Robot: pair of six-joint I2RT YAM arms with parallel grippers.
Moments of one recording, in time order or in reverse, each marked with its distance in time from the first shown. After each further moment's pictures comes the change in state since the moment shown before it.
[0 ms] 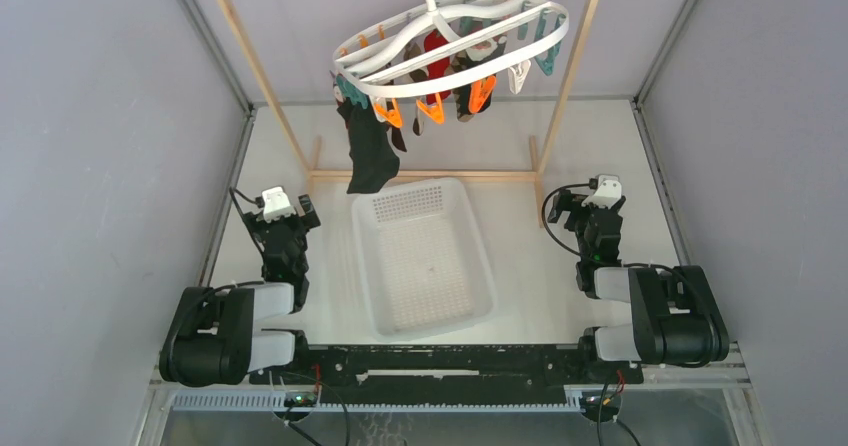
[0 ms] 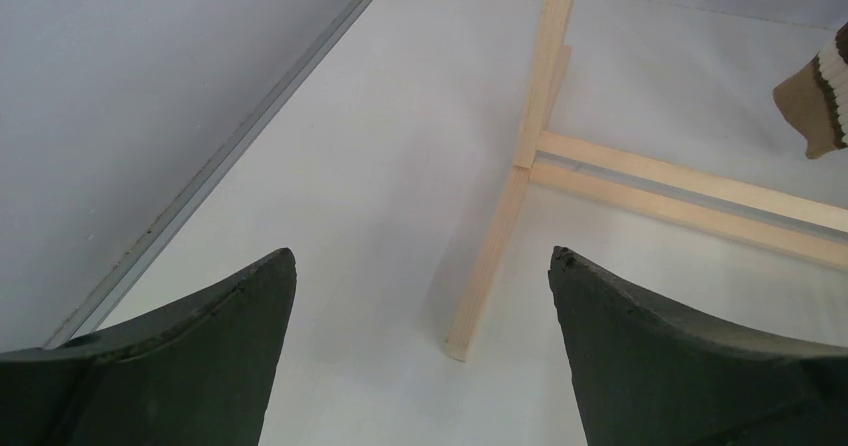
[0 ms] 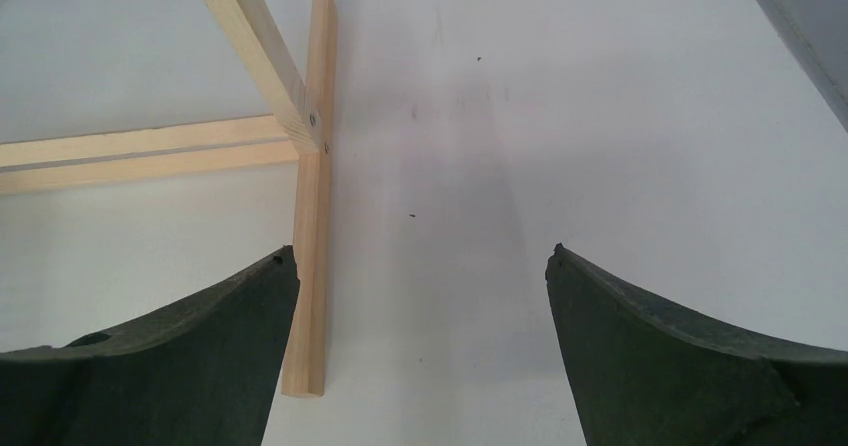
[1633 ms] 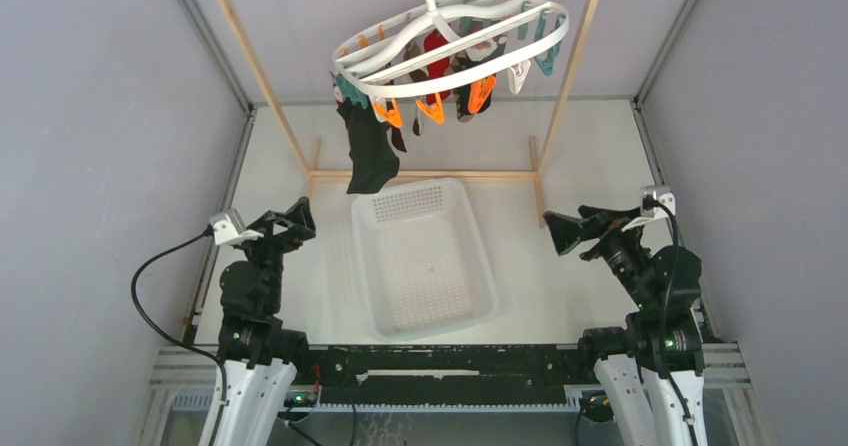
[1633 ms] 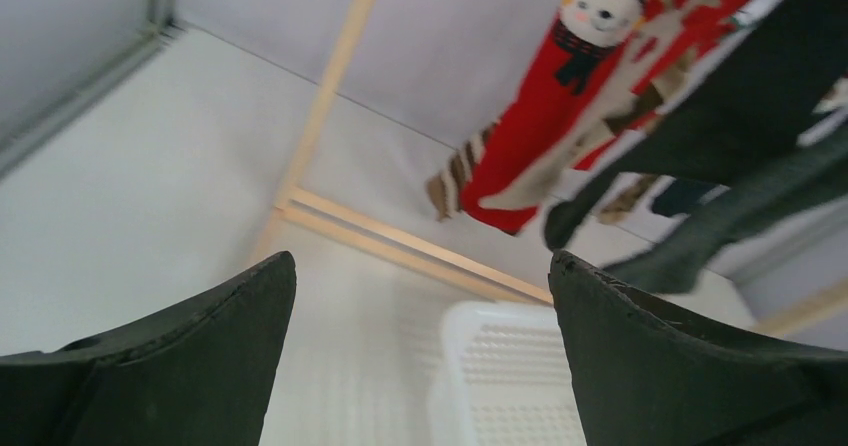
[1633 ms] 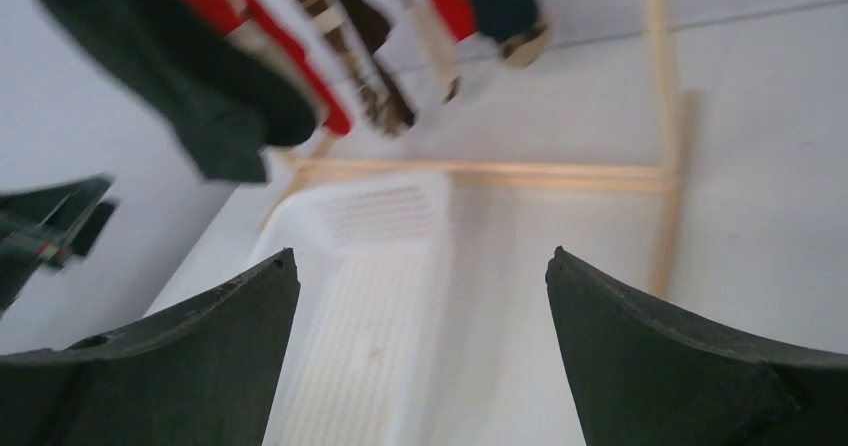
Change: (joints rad) left arm -0.095 -1.023 0.191 -1.052 0.148 -0.430; right arm 0.044 -1.059 0.433 -1.277 -0.405 0.338
